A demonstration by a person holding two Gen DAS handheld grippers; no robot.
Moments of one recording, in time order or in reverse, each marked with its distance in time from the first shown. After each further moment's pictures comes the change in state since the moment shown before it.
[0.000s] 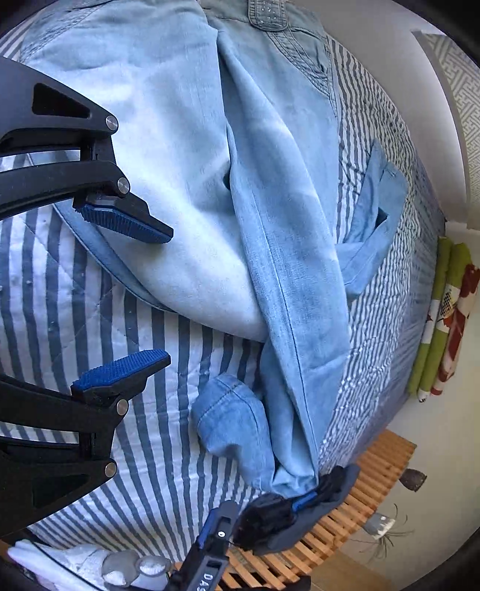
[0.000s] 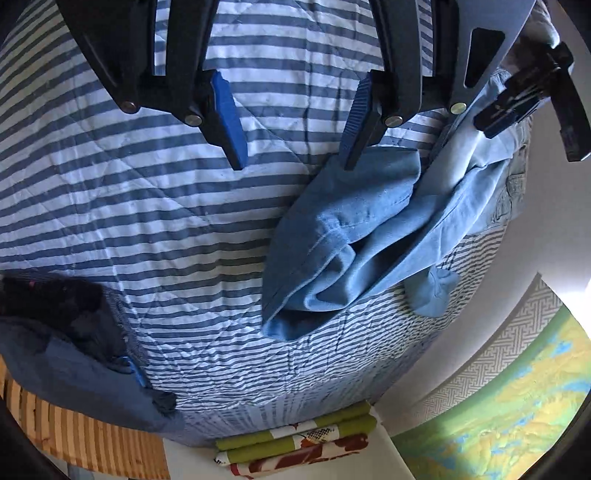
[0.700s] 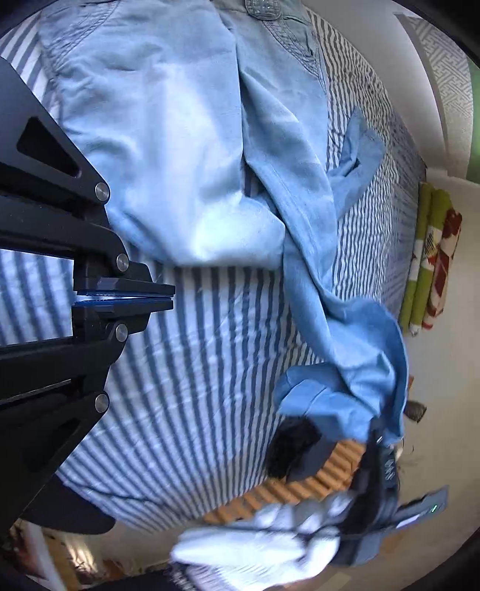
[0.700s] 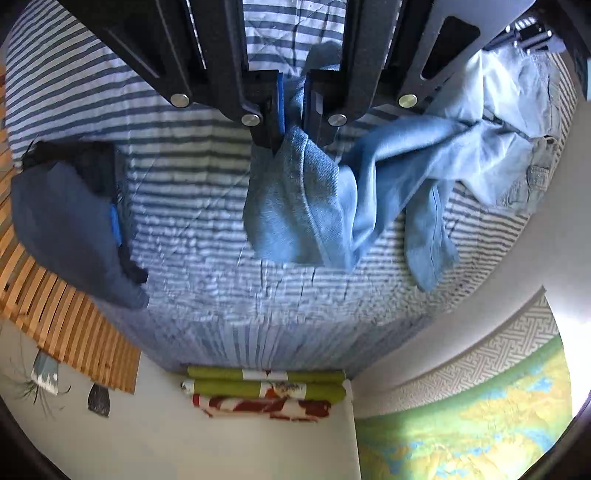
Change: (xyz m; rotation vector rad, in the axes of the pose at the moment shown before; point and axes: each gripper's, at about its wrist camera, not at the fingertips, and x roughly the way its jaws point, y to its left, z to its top) left arm -0.097 -0.006 -0.075 0.143 -0.066 -0.253; right arm -0.068 0.085 0.066 -0.246 -0.239 -0.180
